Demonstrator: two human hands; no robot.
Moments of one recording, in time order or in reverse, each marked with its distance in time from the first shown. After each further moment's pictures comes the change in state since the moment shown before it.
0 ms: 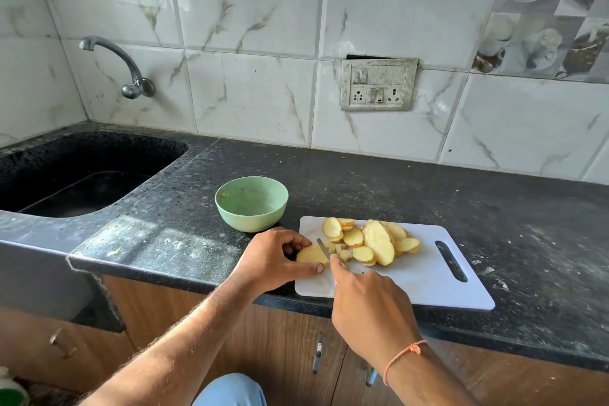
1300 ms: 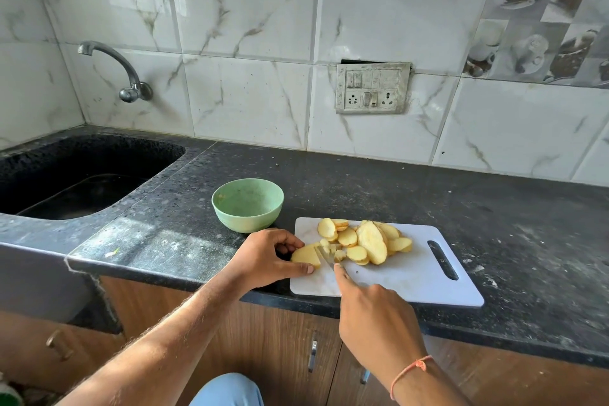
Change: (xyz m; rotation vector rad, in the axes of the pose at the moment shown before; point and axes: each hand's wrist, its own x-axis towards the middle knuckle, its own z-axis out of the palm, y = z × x) left_hand 0.003 -0.001 -0.008 -0.029 -0.072 -0.034; right_hand -0.018 0.013 0.004 -0.003 -0.036 0.030
